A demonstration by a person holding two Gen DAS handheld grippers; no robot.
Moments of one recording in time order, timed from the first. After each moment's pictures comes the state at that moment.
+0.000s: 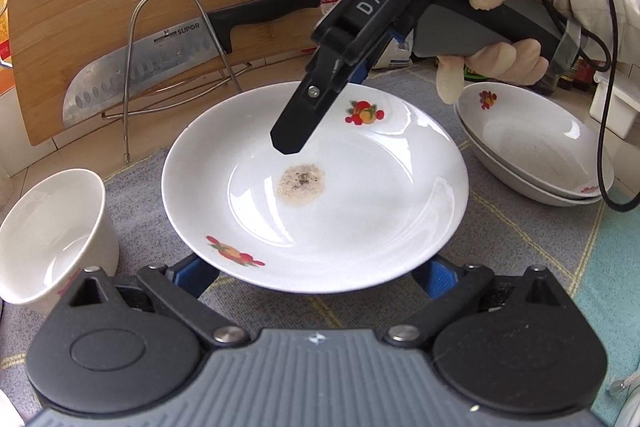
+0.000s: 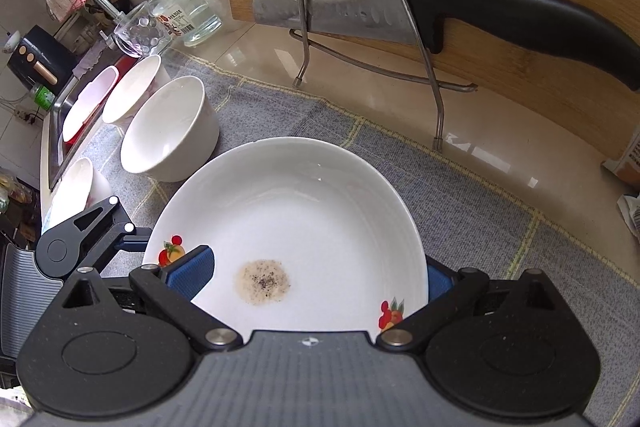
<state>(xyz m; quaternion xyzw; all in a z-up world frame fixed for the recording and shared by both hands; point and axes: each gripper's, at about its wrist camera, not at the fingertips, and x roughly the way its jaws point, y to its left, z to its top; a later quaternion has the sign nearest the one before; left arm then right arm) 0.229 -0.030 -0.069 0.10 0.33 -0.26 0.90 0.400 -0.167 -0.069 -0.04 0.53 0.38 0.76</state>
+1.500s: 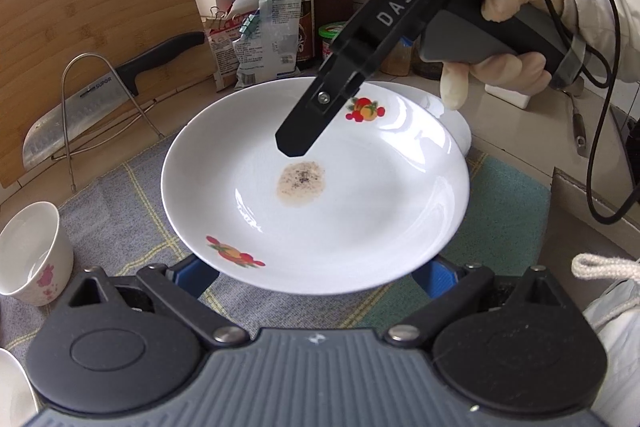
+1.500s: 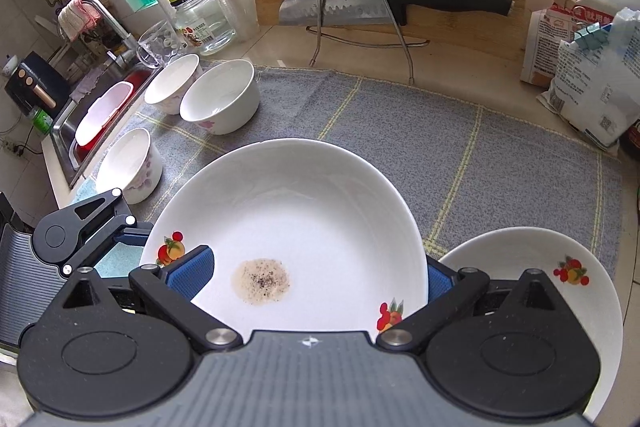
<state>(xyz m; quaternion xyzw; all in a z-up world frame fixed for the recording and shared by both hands) 0.143 -0.059 -0.022 0.14 0.33 -0.35 0.87 0.268 -0.221 -0.018 -0.01 0.50 0.32 0.80</state>
